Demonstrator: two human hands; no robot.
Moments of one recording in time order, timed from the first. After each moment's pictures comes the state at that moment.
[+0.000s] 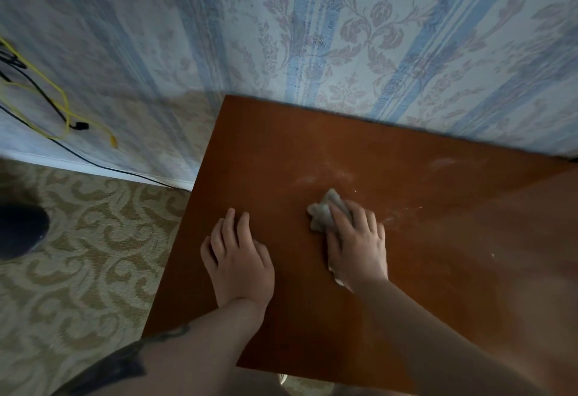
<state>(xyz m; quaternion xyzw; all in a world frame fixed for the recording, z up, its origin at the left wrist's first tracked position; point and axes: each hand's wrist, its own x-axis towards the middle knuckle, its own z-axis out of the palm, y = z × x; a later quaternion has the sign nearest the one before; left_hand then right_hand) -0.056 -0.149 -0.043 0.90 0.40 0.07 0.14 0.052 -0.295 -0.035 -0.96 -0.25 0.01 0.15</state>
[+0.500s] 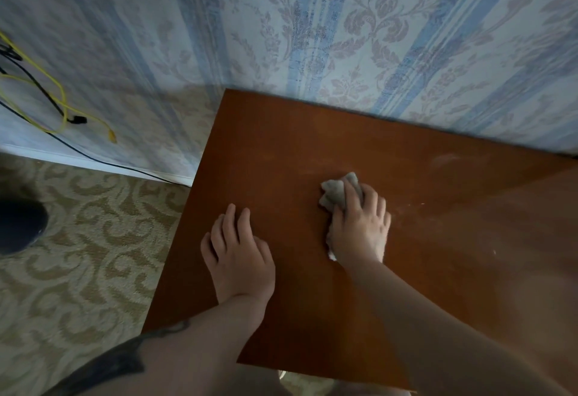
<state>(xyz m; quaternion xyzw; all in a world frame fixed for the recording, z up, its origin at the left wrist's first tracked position) -0.057 -0.149 -0.043 0.90 0.40 0.06 0.15 0.066 -0.273 -0.030 -0.98 -0.10 0.02 0.15</state>
